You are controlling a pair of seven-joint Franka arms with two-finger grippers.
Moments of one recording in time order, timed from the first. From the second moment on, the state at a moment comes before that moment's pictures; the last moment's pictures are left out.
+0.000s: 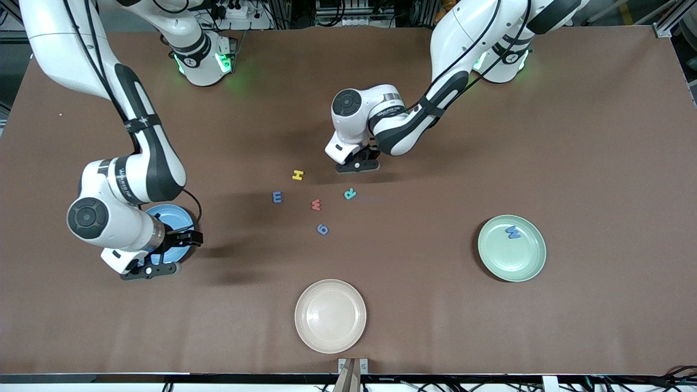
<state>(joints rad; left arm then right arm) -0.48 0.73 -0.51 -1.80 0.50 2.31 -1.32 0.06 0.58 0.07 -1.57 -0.07 2.09 0.02</state>
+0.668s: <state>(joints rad) -0.30 0.55 -0.51 -1.75 0.51 2.31 -1.25 0.24 0.60 0.08 -1.57 -0.06 2.09 0.28</state>
